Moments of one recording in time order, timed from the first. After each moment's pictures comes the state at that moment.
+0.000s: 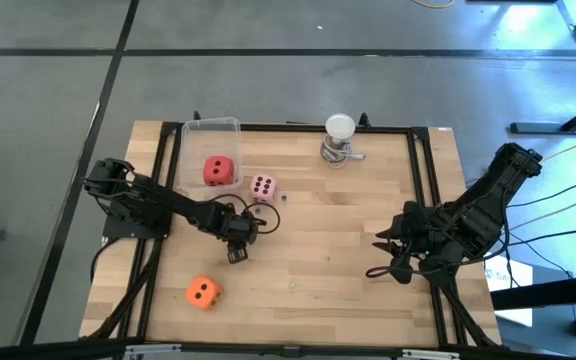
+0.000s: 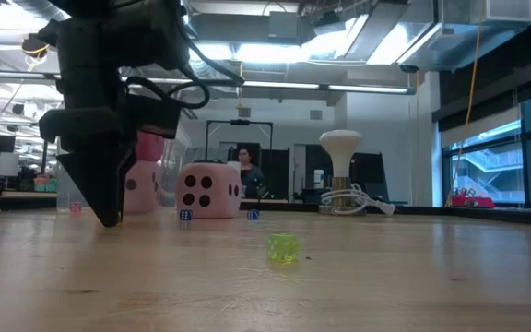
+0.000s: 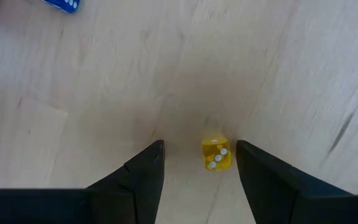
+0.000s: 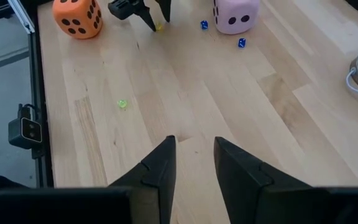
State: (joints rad) left arm -0.17 1.56 0.81 -0.52 -0.06 -0.54; right arm 0.85 1.18 1.22 -1.14 0.67 1.08
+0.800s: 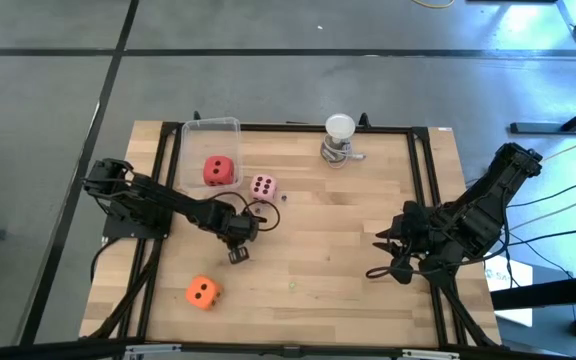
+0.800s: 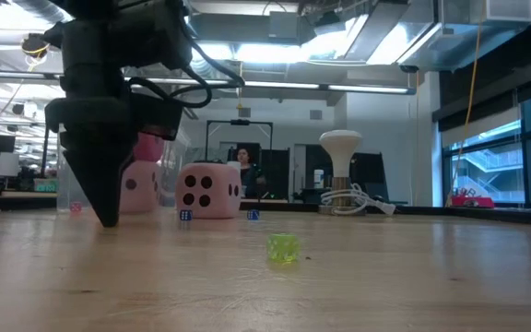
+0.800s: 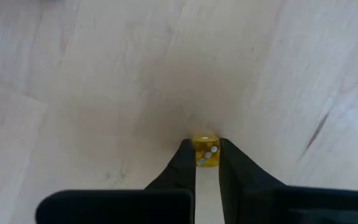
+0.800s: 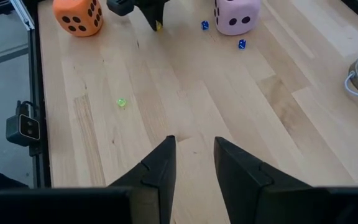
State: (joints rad) left arm -0.17 1.56 0.81 -0.51 0.03 -0.58; right arm 0.85 1.18 1.22 -1.14 0.67 1.06
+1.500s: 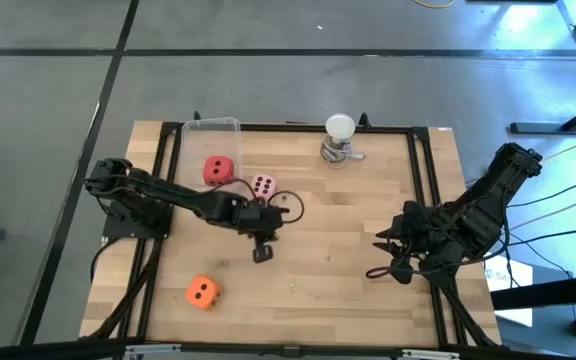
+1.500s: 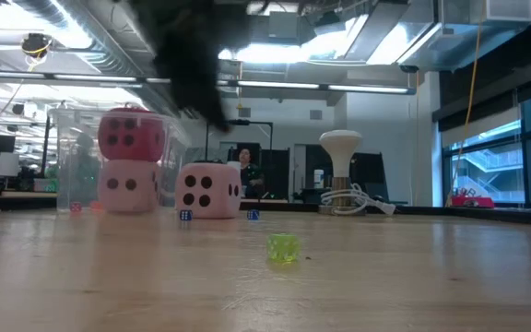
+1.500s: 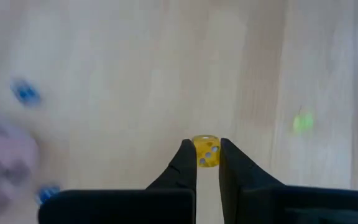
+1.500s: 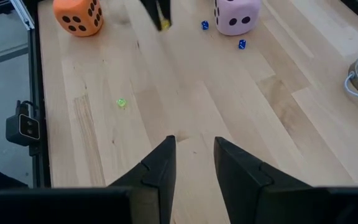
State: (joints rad) left arm -0.14 1.55 1.12 -0.46 -0.06 -0.37; right arm 0.85 1.18 1.22 -1.14 0.67 1.06
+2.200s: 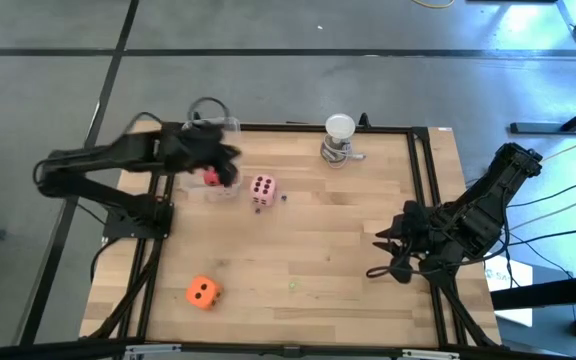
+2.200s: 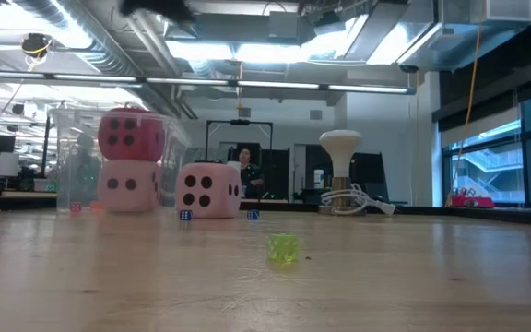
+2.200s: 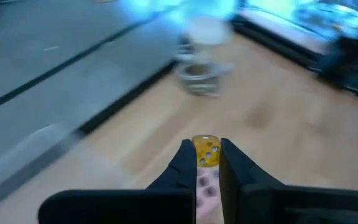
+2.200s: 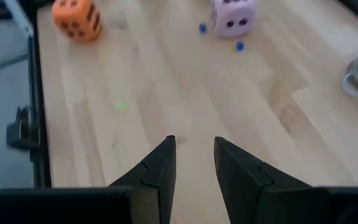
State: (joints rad) left arm 0.15 1.05 1.30 -0.86 -0.46 -0.46; right arm 0.85 1.18 1.22 -1.14 0.68 1.08
